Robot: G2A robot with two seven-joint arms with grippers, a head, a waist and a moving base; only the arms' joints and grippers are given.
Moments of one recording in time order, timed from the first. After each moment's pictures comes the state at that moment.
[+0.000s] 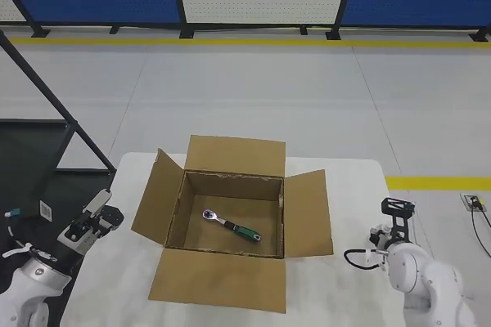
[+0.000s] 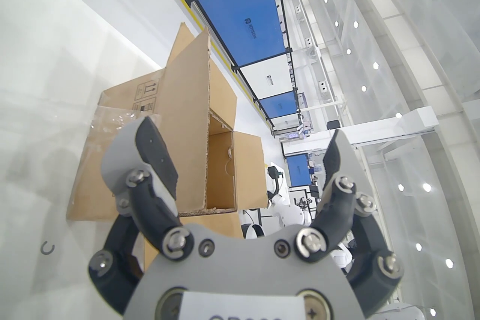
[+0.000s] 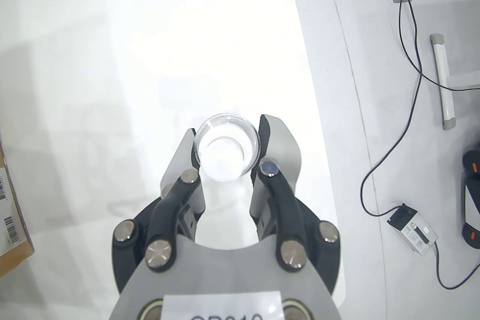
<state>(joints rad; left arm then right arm) 1.45 -1.07 -1.91 -1.99 -0.25 0.06 -0.57 -1.15 -1.30 1.58 -1.72 -1.35 0.30 1.01</state>
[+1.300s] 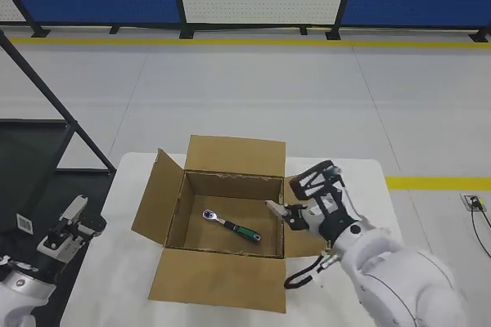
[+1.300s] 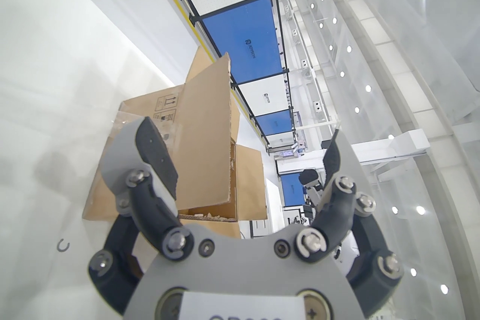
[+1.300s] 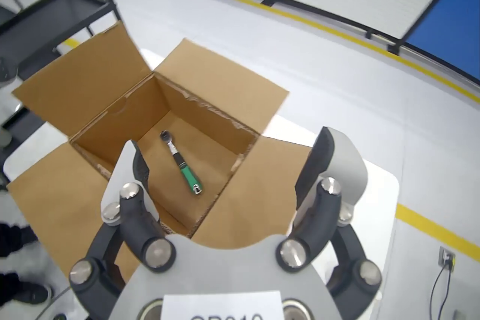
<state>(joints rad) 1.54 -1.07 -1.99 -1.96 -0.33 0.00 -0.52 -0.89 -1.32 1.15 -2.13 -1.24 -0.03 1.04</state>
